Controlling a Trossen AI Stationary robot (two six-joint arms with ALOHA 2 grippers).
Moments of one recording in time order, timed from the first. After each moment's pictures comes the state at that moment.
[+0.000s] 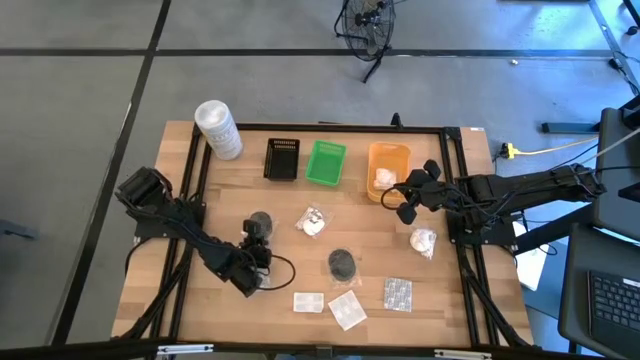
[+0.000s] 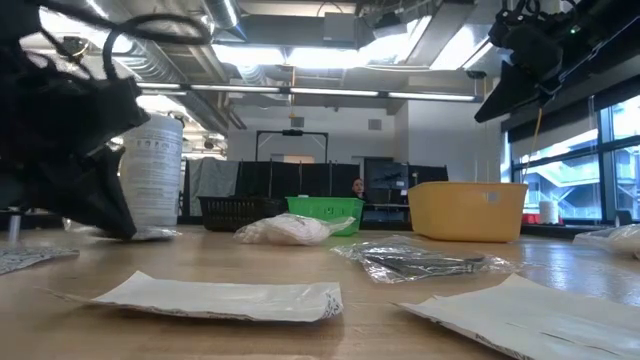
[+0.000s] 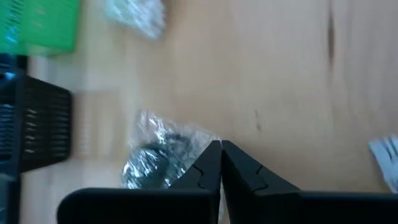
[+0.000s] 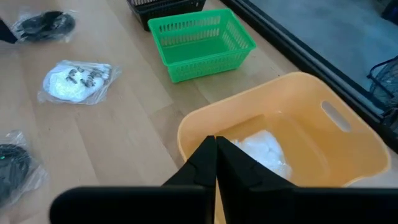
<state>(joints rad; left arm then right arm) -0.65 1.69 0.73 -0.51 -0.77 -0.46 0.14 0.84 0.63 -0.58 0.56 0.44</state>
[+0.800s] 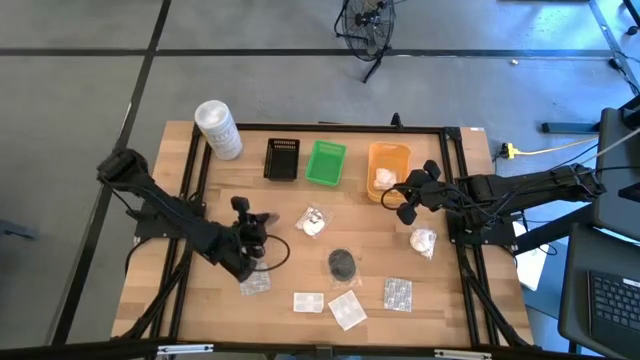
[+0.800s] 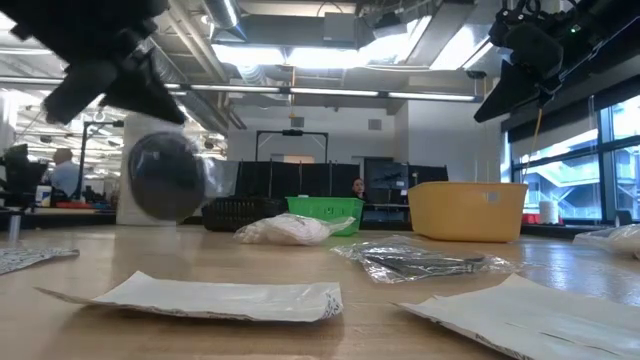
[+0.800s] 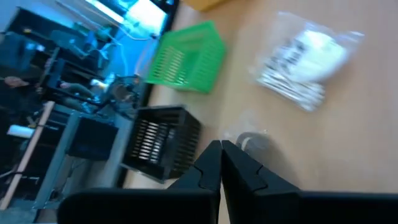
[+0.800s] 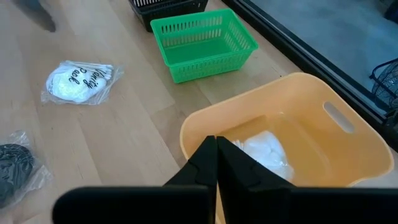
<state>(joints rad) -0.58 1.38 0.79 -0.74 -1.07 -0.45 0.14 0.84 0.63 -0.57 0.56 0.44</state>
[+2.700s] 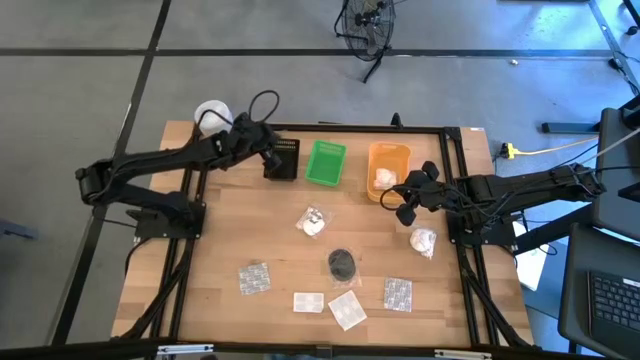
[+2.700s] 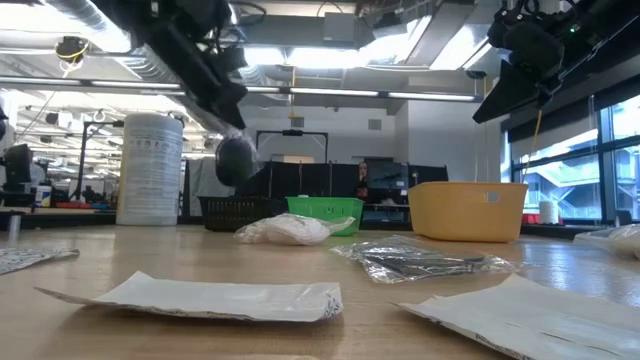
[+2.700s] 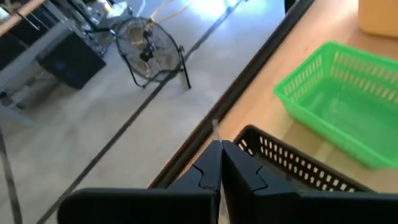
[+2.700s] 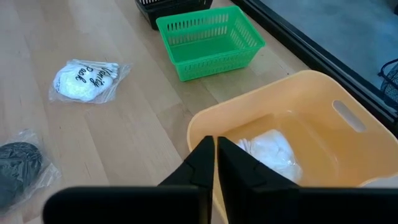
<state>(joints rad) 0.49 1.20 0.79 -0.18 -0.42 0.15 0.14 0.85 0.63 -0.56 0.53 0.44</state>
